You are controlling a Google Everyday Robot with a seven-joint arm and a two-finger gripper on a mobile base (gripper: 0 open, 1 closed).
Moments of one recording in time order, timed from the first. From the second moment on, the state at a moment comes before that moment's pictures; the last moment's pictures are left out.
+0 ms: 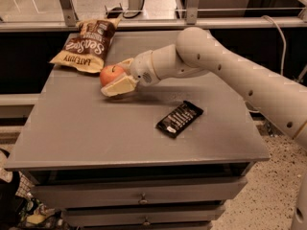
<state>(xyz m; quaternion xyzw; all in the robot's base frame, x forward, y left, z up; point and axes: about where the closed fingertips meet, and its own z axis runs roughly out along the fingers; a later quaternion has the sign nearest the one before) 0.629 0.103 0.843 -0.55 0.63 0.35 0.42</state>
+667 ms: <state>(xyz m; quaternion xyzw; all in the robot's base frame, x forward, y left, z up) 0.628 0.109 0.842 -0.55 0.63 0.35 0.42</state>
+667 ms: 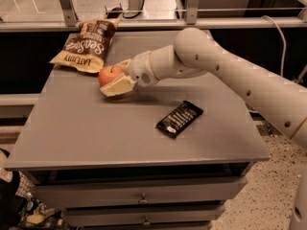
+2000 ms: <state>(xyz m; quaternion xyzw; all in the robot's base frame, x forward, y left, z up) 0.623 0.122 0.901 -0.60 0.57 0.34 0.44</state>
